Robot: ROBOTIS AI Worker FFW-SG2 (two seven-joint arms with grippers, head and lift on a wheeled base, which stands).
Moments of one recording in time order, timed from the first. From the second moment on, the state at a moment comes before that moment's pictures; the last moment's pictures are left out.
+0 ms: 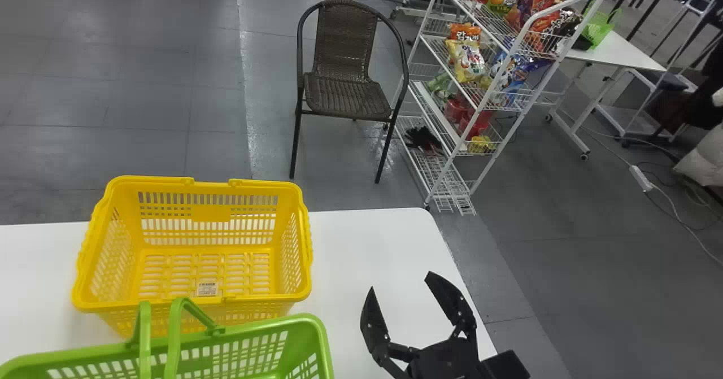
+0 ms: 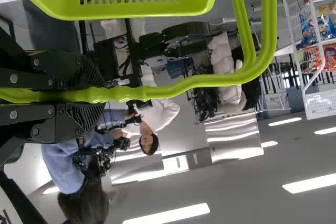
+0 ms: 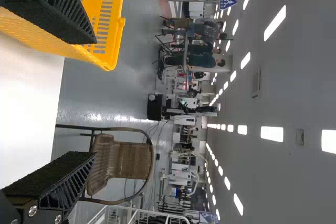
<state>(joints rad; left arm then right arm) 0.45 0.20 0.31 -2.19 1.37 1.57 -0.49 0.56 -0.12 -0.04 -1.70 -0.05 -0.42 0.14</state>
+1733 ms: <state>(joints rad) 0.46 0.21 0.33 -2.20 1.40 1.57 -0.48 0.56 -0.11 -0.04 -1.70 -0.05 -0.43 0.14</state>
